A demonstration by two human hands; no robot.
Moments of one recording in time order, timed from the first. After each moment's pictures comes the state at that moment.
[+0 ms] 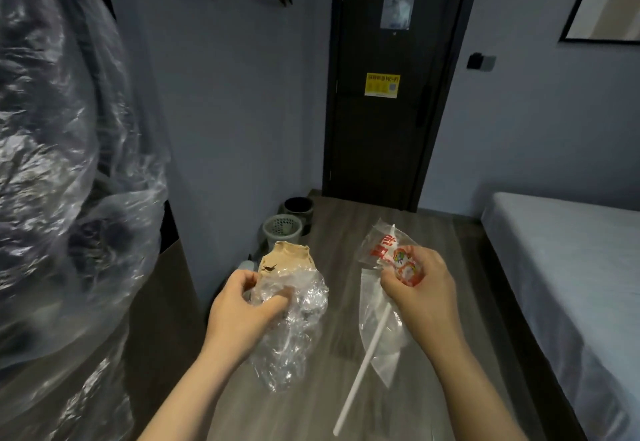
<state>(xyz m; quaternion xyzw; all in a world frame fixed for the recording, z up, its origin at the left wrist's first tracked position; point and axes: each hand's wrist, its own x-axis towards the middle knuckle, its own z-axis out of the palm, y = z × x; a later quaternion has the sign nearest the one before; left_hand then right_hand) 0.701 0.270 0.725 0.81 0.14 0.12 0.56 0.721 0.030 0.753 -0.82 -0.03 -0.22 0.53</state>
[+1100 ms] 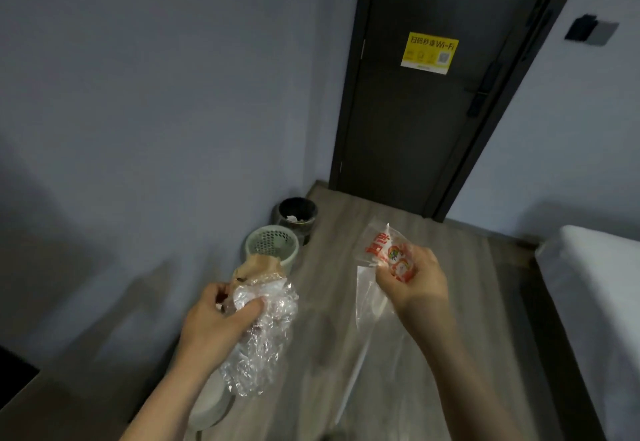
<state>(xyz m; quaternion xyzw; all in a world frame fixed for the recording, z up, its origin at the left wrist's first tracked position) 1.253 0.335 0.645 0.79 0.26 0.08 0.55 1.306 0.069 0.706 -0.86 0.01 -0.11 0.49</state>
